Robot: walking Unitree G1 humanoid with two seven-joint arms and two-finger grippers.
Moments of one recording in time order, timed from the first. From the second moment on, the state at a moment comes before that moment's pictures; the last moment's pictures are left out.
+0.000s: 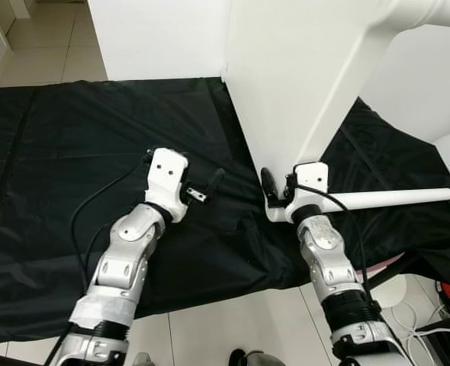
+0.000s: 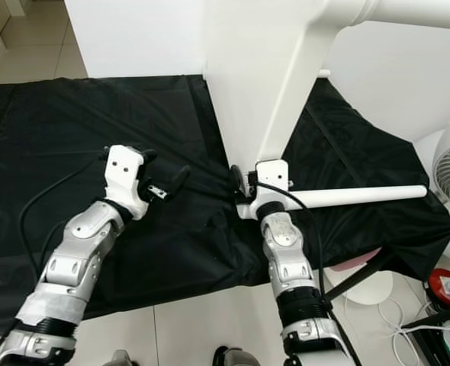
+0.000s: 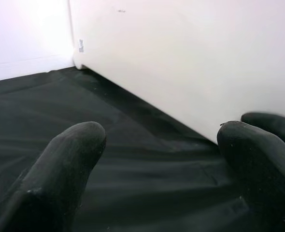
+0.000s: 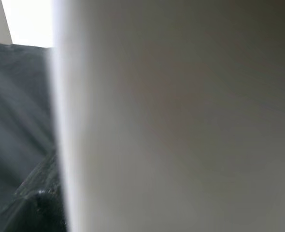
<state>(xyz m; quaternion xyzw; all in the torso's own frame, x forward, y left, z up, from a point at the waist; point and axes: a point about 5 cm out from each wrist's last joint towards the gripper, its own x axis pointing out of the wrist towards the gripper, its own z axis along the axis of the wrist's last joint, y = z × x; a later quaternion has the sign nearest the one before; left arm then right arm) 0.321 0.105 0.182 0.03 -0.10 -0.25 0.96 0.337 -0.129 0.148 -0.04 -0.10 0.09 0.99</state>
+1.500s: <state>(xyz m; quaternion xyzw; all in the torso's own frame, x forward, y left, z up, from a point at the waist) 0.325 0.132 0.182 0.04 -0.06 -0.18 0.98 0.316 -0.126 0.148 -0.04 -0.12 0.05 0.99</state>
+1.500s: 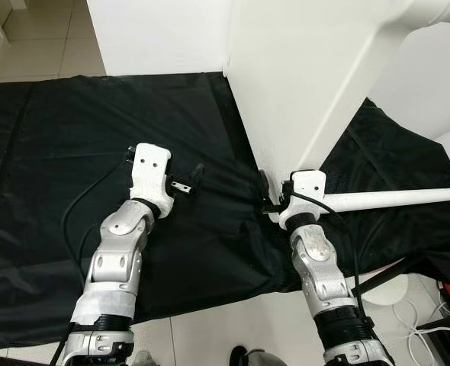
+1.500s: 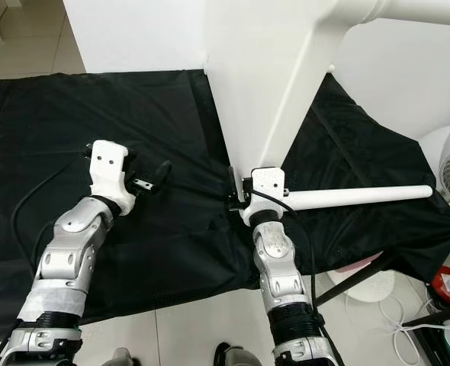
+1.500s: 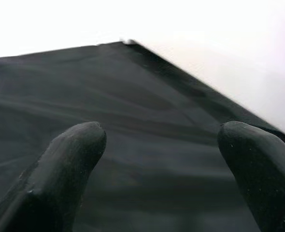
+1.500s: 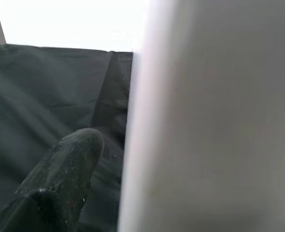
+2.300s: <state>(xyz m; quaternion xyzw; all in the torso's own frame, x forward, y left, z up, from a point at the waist) 0.328 0.126 0.188 0.04 -0.07 -0.18 0.98 0.310 -0.131 0.152 -0.04 -0.12 0.04 0.99</state>
